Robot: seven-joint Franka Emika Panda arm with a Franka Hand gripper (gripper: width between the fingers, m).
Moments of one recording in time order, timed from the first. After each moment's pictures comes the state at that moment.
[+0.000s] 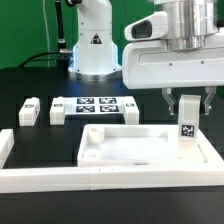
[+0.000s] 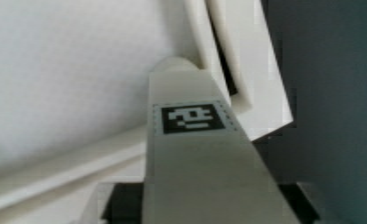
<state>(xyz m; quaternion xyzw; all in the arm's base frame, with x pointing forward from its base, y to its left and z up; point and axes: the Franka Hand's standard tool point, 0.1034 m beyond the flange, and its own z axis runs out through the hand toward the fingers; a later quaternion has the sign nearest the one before) 0.650 0.091 0.108 -0.93 0.35 -0.03 0.08</state>
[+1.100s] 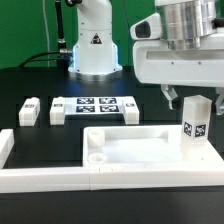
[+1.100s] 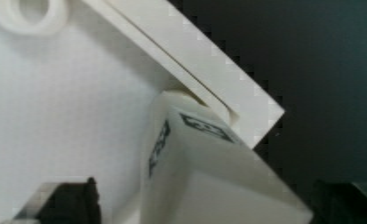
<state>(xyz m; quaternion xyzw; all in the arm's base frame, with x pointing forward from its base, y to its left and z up) 0.647 0.102 0.110 -0.92 0.39 0.00 0.10</state>
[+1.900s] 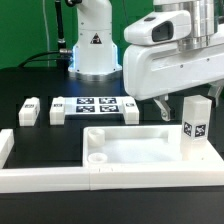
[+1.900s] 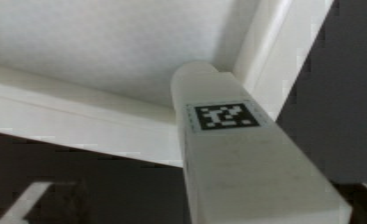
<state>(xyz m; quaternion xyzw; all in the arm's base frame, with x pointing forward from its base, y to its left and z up) 0.650 0.091 0.108 -0.99 -0.12 -0.05 0.06</state>
